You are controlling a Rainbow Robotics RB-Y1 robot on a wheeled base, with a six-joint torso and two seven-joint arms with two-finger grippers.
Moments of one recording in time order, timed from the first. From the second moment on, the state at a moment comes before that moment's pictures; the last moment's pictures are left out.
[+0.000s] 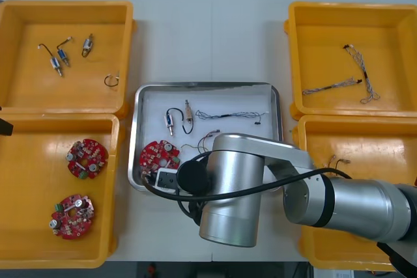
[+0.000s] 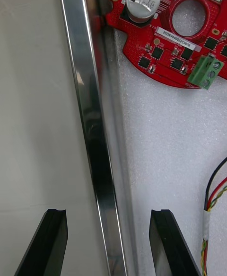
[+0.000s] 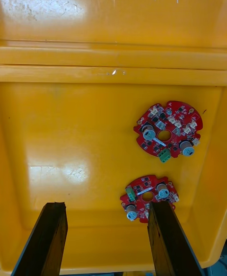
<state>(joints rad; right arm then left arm) -0.73 -0.40 1.10 -1.98 -0.41 1.61 1.57 -0.20 0.92 0.35 -2.09 1.02 1.91 -1.21</state>
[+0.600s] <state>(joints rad) -0.74 -0.39 1.16 -1.93 -0.37 1.56 1.57 -0.20 0.92 0.35 -2.09 1.02 1.91 -1.21</state>
